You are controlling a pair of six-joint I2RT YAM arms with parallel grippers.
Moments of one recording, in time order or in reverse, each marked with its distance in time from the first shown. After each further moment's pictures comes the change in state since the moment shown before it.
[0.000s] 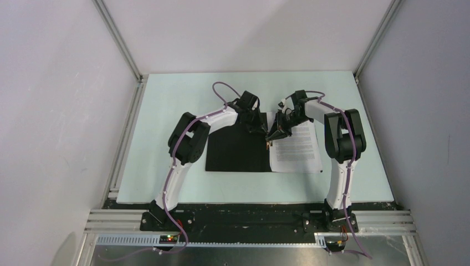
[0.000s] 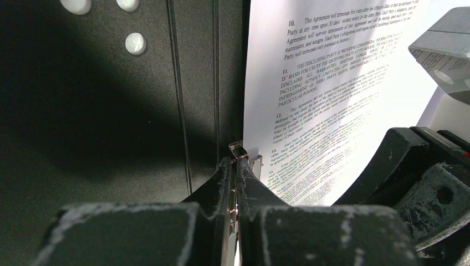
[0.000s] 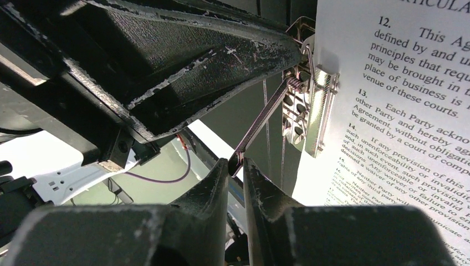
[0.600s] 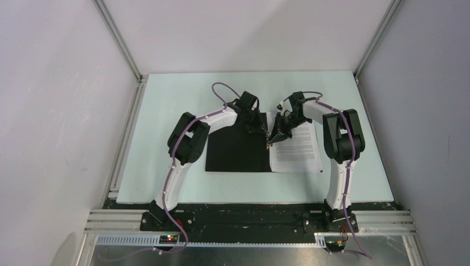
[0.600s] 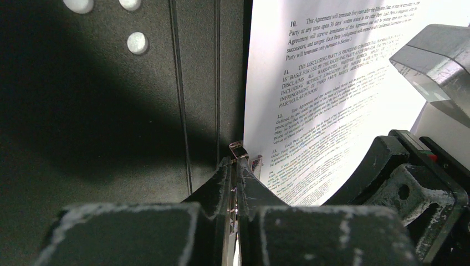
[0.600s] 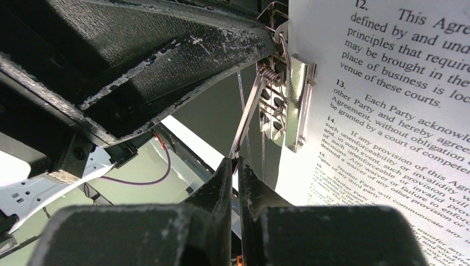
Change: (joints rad) left arm 0.005 -0.005 -0.015 0.012 0.002 -0.012; right arm 0.022 0.002 0.000 -0.048 0.086 -0.050
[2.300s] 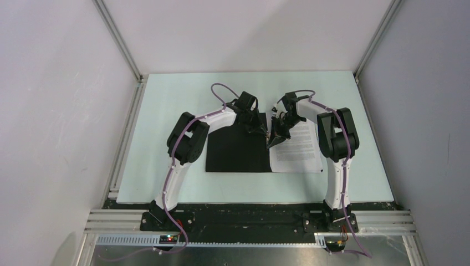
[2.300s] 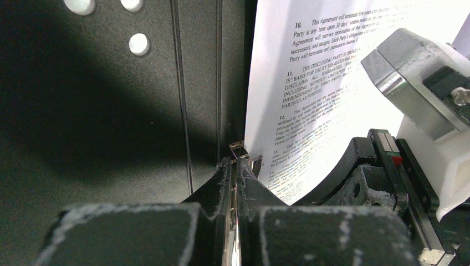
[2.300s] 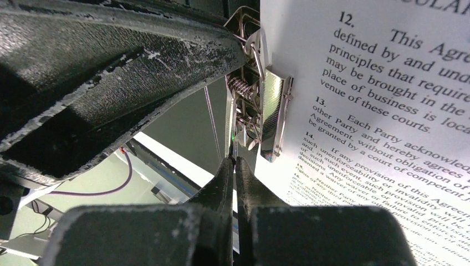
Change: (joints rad) left arm 0.009 -0.005 -0.018 0.015 0.021 -0.013; right arm 0.056 0.052 0.071 -0.099 0.156 -0.077
